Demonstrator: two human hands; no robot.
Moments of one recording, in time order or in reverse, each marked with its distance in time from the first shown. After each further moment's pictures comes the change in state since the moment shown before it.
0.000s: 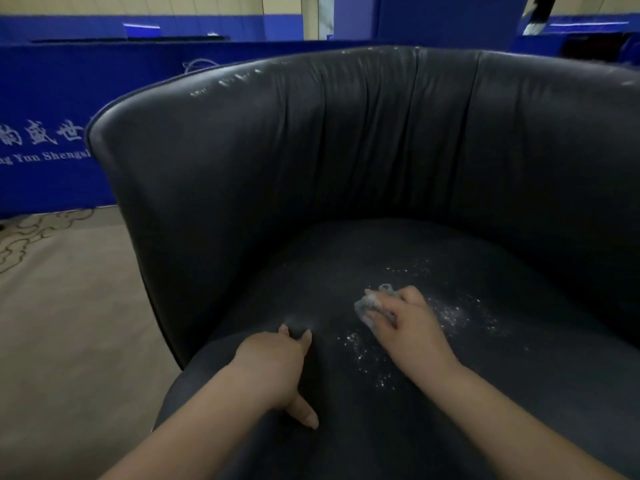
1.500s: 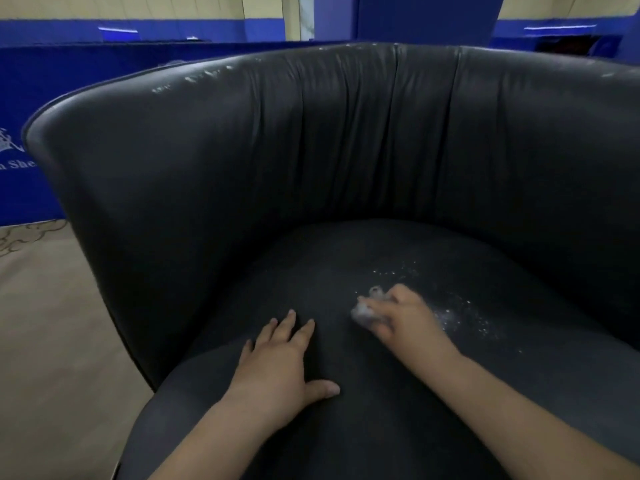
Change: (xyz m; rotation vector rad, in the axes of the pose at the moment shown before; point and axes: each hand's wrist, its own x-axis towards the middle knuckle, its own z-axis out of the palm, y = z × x) left_hand 0.026 0.015 0.017 -0.393 0.339 -0.014; right_hand 0.025 0.041 -0.005 -0.224 -0.079 -0.153
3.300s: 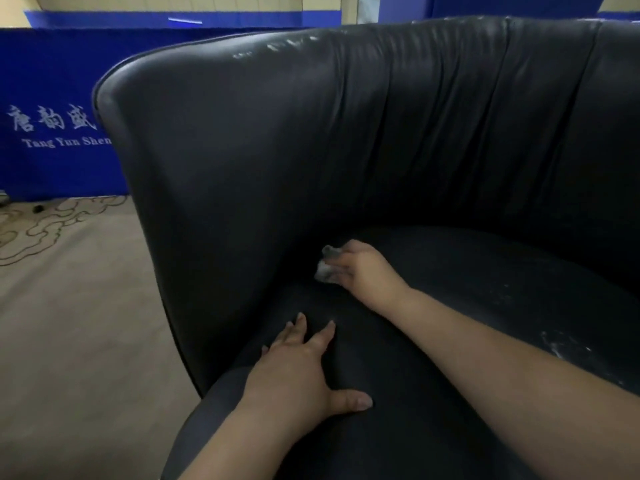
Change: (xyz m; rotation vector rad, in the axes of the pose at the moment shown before) left_hand 0.027 -0.064 0.005 -0.131 0.047 -0.108; right_hand 0.162 -0.063 0.082 0.064 -0.053 -0.271
